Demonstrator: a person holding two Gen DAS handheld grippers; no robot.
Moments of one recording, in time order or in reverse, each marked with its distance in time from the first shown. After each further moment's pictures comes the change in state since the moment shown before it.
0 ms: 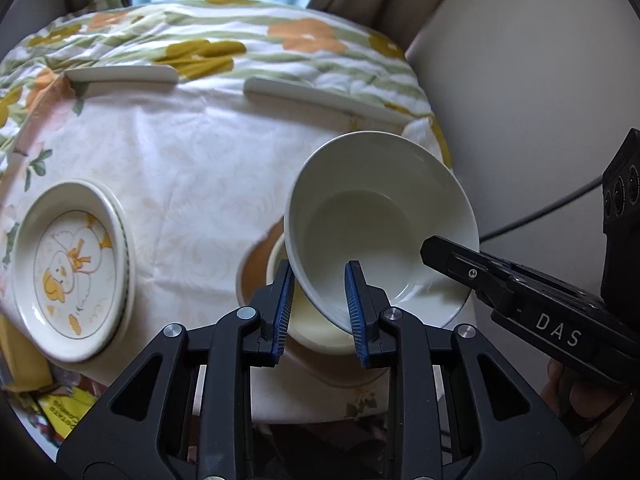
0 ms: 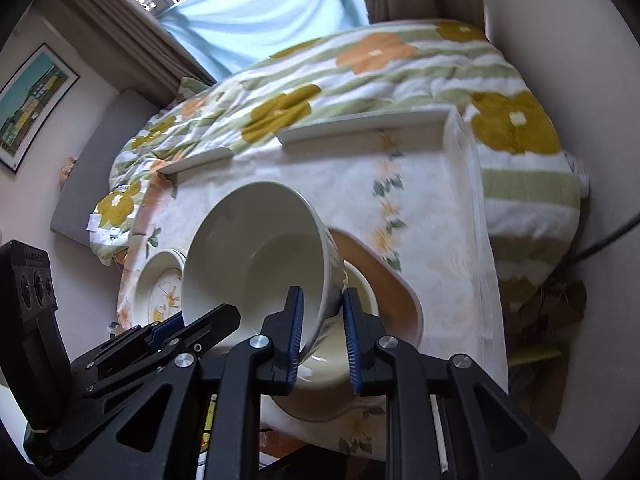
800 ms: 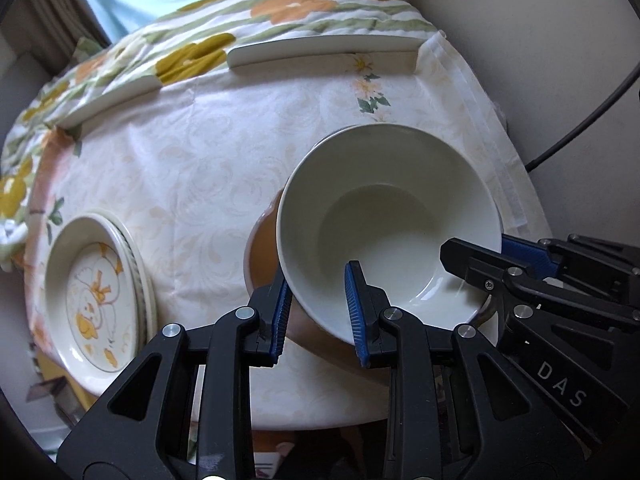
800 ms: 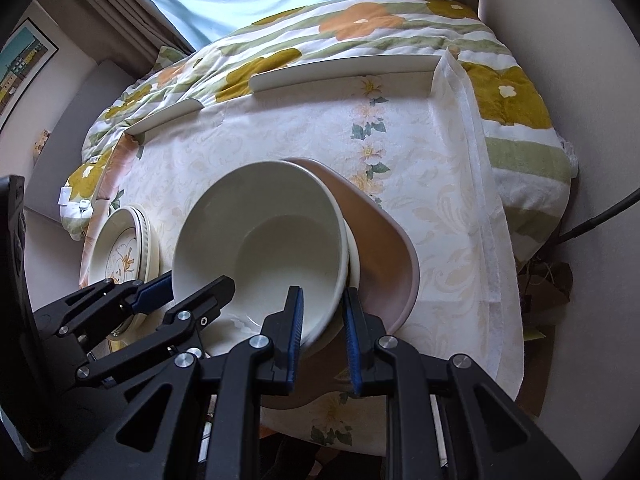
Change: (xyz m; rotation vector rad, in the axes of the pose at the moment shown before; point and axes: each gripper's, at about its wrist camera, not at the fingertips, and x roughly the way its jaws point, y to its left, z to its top) left arm 0.048 -0.017 -0.011 0.260 0.101 0.219; right arm 0.036 -0.001 -0.030 -0.028 0.079 -0.101
